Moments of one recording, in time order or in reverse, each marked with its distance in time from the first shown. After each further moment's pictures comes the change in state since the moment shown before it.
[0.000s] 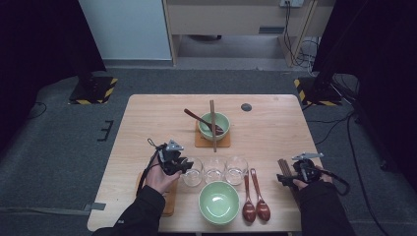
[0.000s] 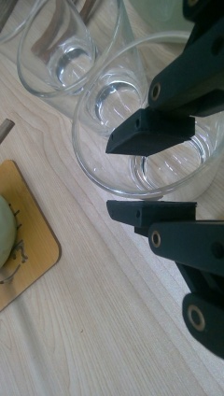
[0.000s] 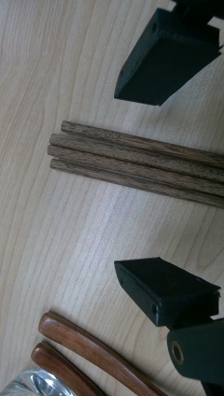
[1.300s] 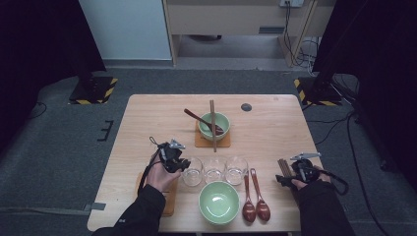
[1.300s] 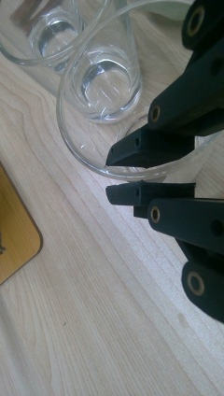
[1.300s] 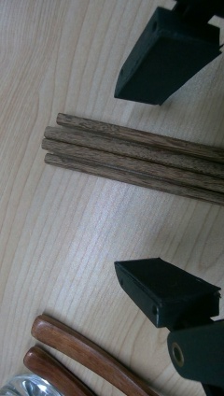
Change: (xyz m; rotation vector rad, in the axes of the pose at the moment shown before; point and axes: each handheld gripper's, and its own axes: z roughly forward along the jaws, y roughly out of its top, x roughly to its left) left arm 0.003 0.005 0.005 0.089 0.032 -0.008; right arm 0.001 0.000 0.005 0.021 0.006 -0.005
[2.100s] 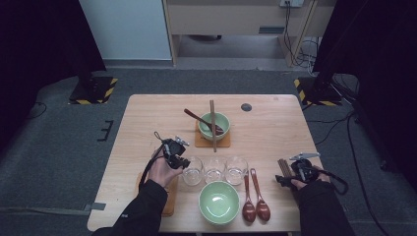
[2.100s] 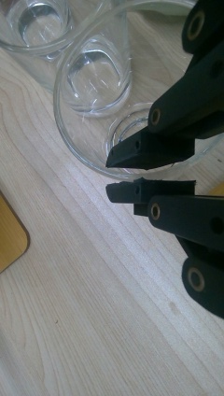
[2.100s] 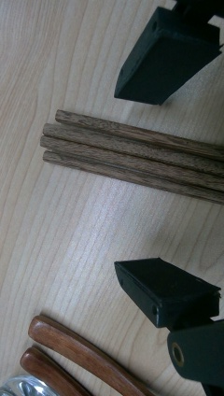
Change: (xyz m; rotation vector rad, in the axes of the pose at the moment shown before) left arm -0.001 0.018 0.001 0.124 0.022 0.019; right arm 0.000 0.000 0.002 0.007 0.001 -0.004
